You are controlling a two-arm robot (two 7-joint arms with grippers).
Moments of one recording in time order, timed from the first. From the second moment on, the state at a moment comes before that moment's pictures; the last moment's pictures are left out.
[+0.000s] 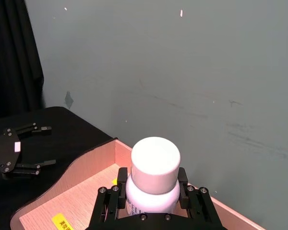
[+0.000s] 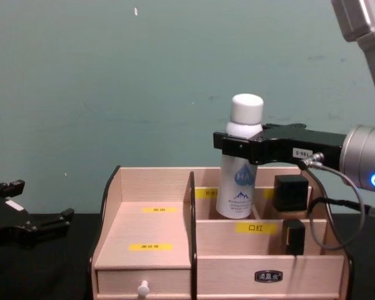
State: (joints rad) left arm -0.20 0.60 0.45 -1.41 -0.25 -0.12 0.03; right arm 0.43 0.30 -0.44 -1.40 0.34 0.12 0.38
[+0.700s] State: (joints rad) left arm -0.20 0.60 0.45 -1.41 -0.25 -0.12 0.03; right arm 0.45 0.27 -0.45 -1.33 0.31 0.12 0.40
